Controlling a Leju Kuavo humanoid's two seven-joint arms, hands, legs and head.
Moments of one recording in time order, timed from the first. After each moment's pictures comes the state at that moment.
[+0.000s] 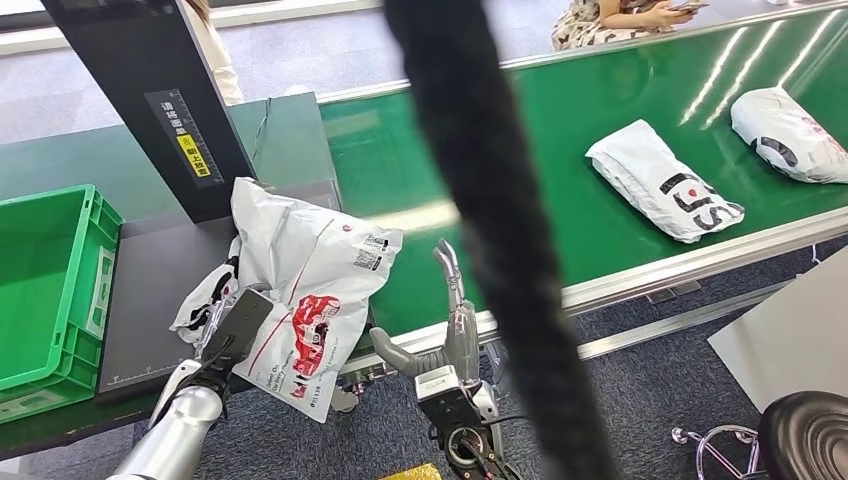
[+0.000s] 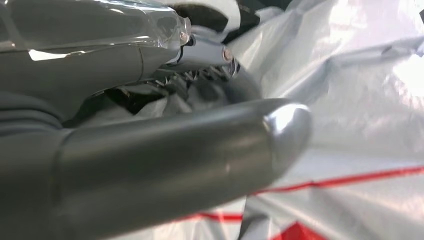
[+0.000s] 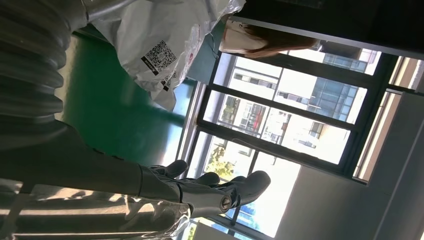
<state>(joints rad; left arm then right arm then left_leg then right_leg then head) -0.79 -0.26 -0.07 -0.31 -0.71 0.09 -0.34 0.08 0.22 0.29 -1.58 0.34 -0.50 -0.70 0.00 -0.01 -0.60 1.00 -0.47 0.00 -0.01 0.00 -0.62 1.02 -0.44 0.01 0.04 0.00</state>
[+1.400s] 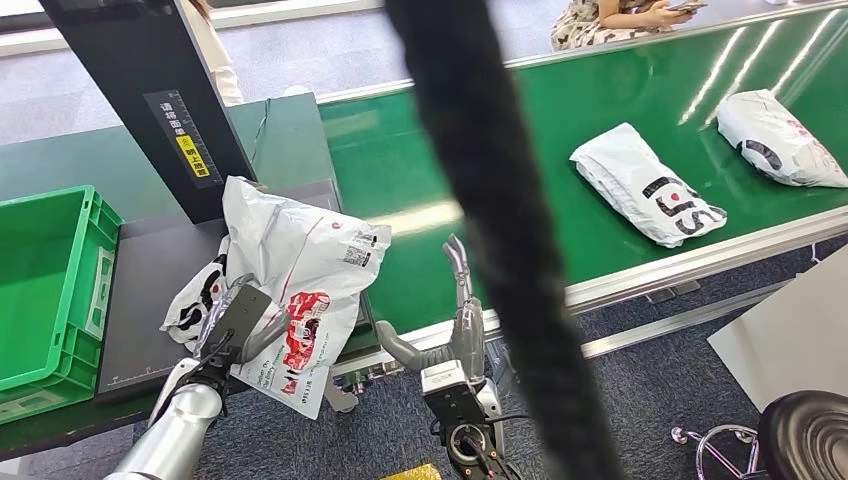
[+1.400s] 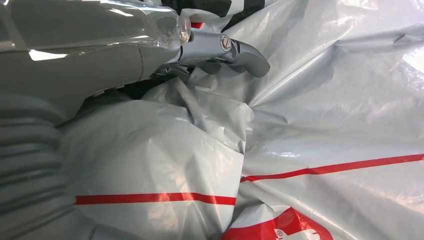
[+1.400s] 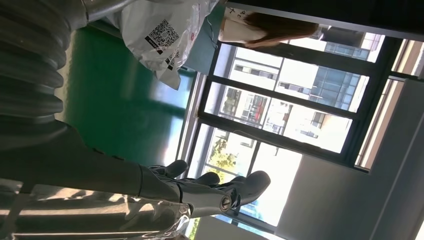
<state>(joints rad) -0.80 -0.27 -0.02 -0.31 -0.74 0.10 -0.27 0.08 0.25 0.25 -1.60 0.35 -0.49 -0.70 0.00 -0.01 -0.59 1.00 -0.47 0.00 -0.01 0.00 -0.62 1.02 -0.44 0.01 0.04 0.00</state>
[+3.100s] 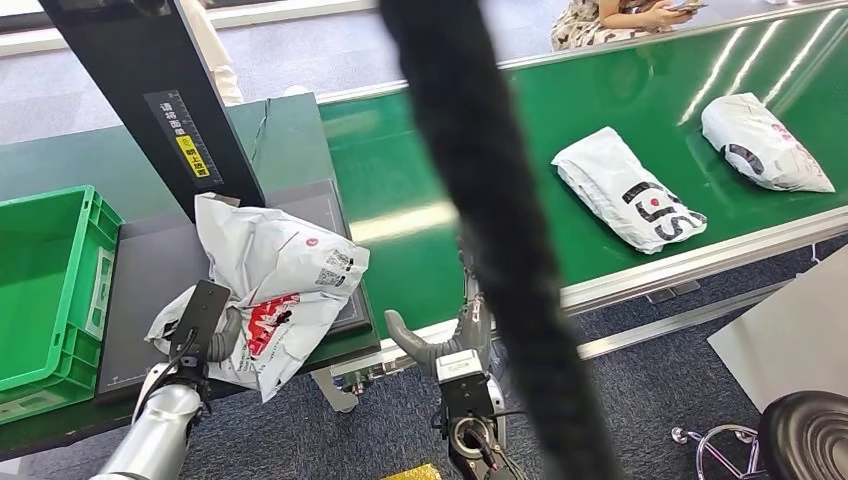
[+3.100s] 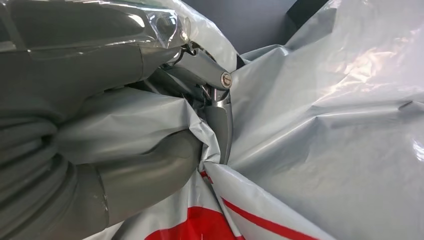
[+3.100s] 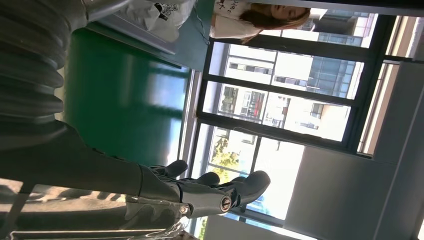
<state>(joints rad) -0.81 -0.25 0.14 -0.31 -0.71 0.10 -0.32 0.07 0.23 0.26 -1.62 0.25 -0.52 -0.70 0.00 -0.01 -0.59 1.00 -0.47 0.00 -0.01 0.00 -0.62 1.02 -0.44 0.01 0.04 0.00</state>
